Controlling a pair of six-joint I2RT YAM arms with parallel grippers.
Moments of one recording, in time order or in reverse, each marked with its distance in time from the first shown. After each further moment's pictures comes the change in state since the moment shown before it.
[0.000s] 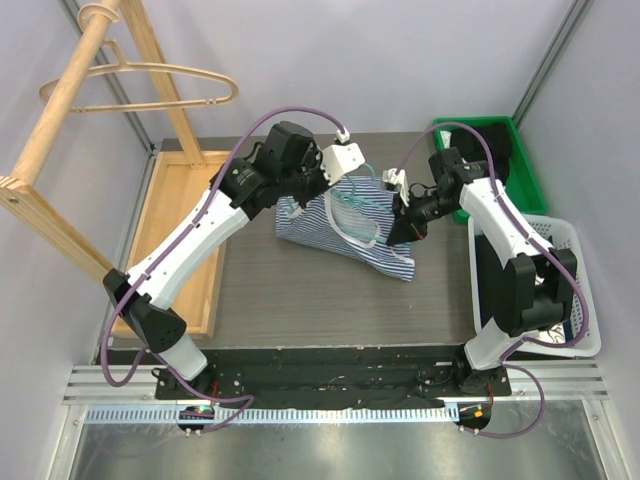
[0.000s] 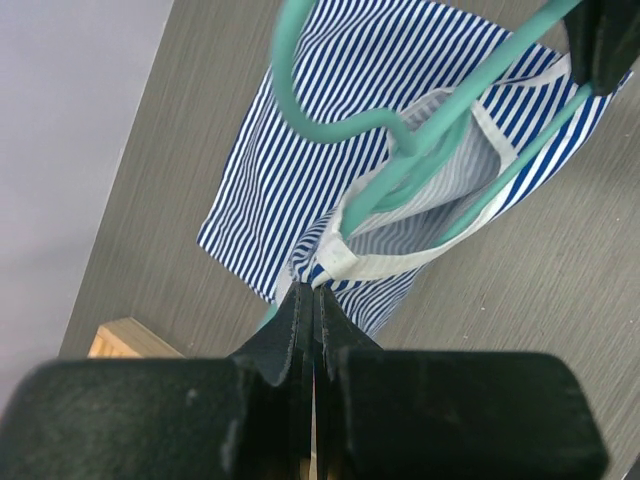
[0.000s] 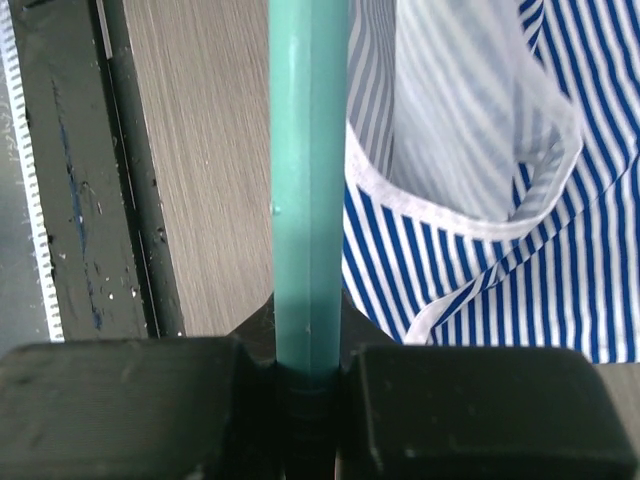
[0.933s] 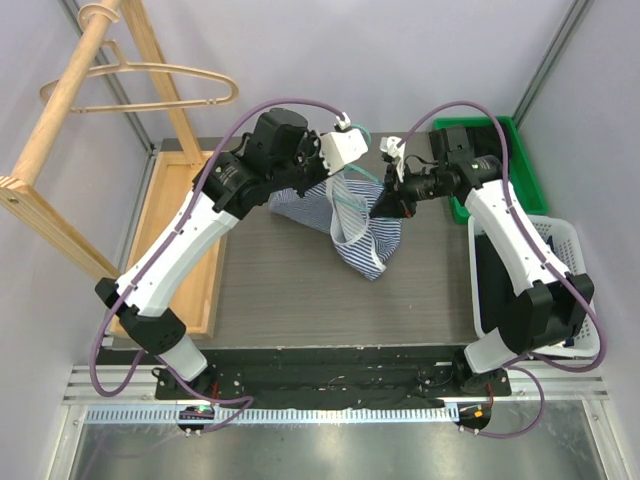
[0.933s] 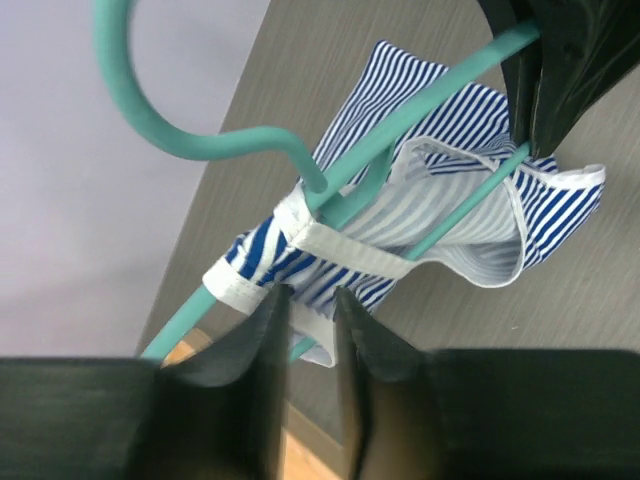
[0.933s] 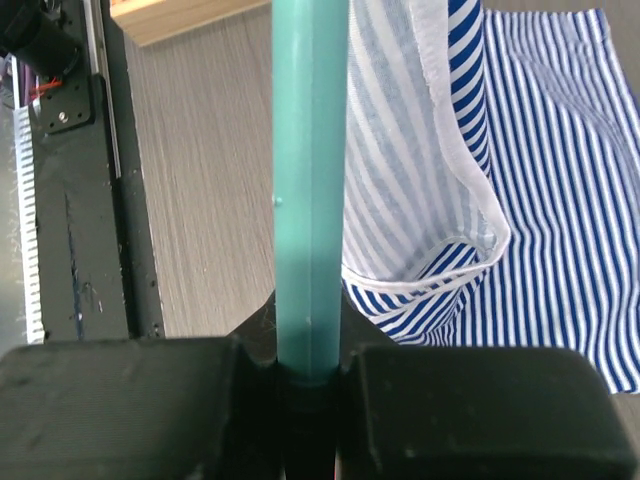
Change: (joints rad) left arm -0.058 -0.002 0.199 -0.079 -0.074 0.040; right arm 0.085 -0.101 0.112 0.222 -0.058 0.280
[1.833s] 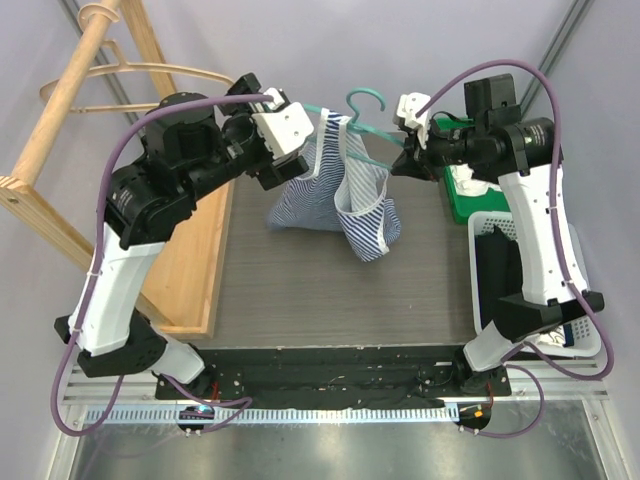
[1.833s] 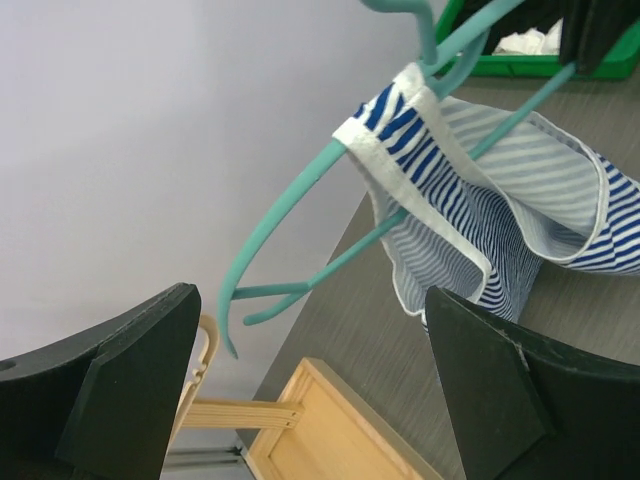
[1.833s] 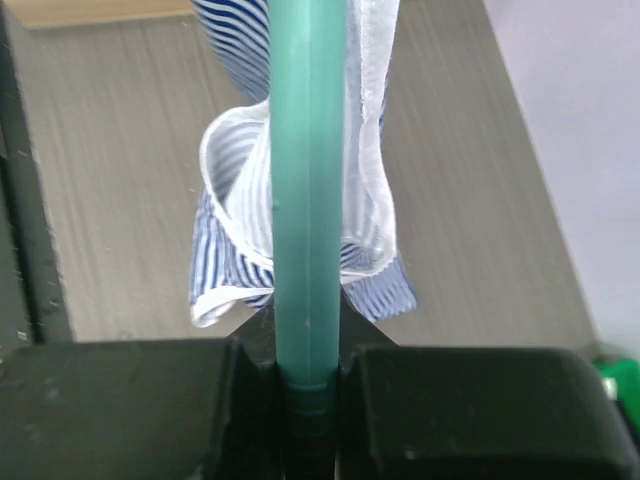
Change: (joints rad) left arm -0.002 -0.142 0.267 -0.056 -0.072 0.124; right arm 0.003 0.055 0.611 -0.374 0.183 -0.155
